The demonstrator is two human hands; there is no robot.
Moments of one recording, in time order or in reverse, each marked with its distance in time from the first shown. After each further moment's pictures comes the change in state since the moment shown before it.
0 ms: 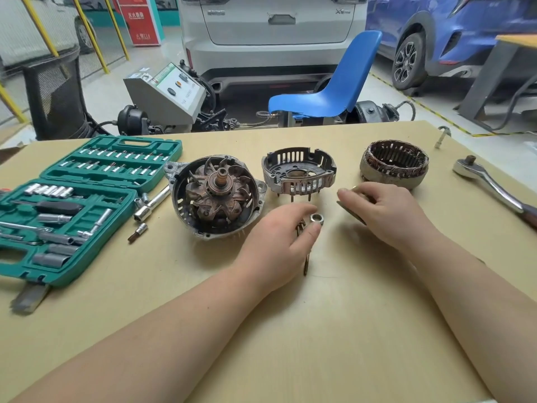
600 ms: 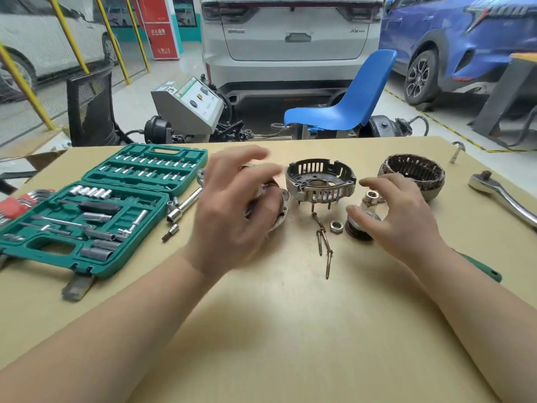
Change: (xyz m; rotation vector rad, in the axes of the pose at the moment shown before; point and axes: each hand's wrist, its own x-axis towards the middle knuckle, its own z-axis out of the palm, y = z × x) left_hand -0.013 -0.023 -0.096 0.182 0.655 0.563; right_hand -0.012 -0.027 0.008 -0.099 0.211 -0.255
